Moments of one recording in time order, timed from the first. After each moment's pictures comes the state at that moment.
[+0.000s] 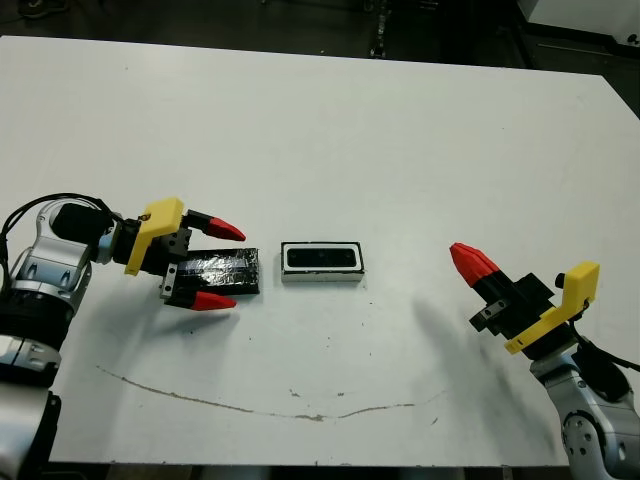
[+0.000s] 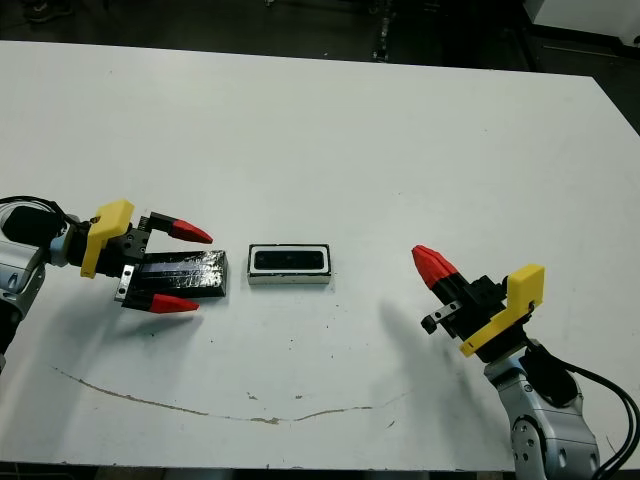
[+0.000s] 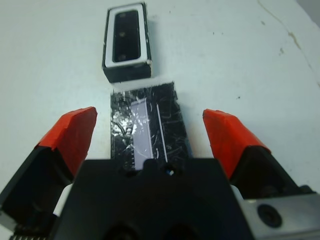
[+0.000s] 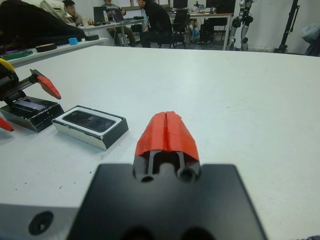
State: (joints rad) left arm -0.63 0.67 -0.19 0.62 -0.15 -0.20 -1.54; right arm 0.09 -0.33 -0.17 -0.20 0.45 0.14 0.63
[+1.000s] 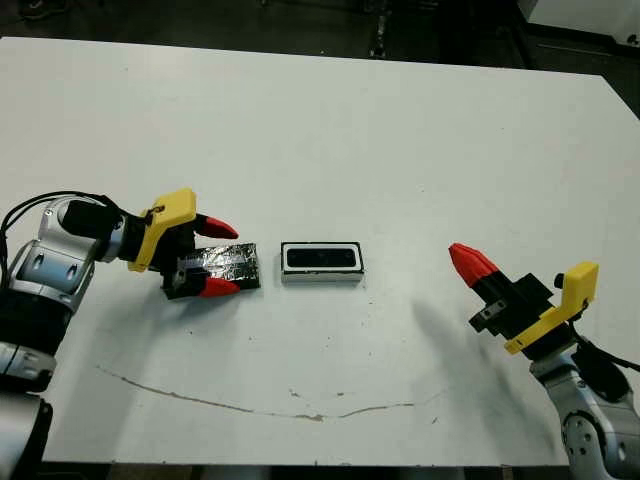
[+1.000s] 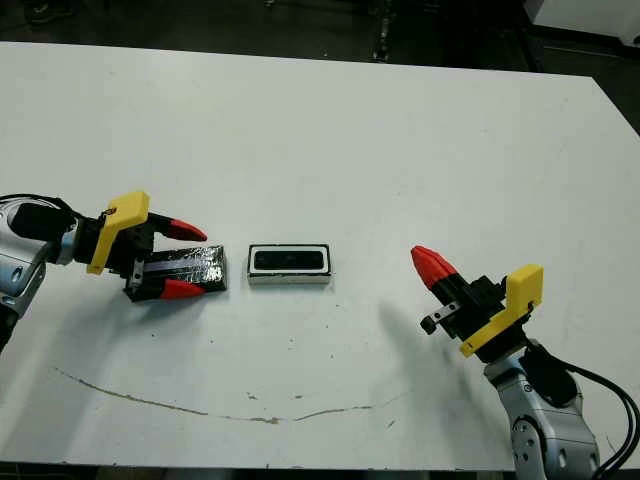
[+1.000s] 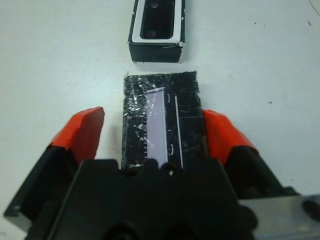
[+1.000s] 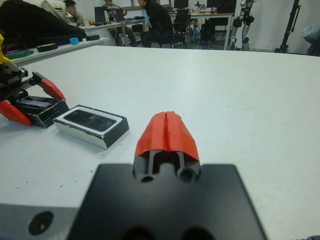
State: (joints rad) left arm -0.60 0.71 -0.22 0.43 -0.10 0.10 -1.38; right arm 0.09 -0.33 -0.16 -0.20 0.46 0.14 0.64
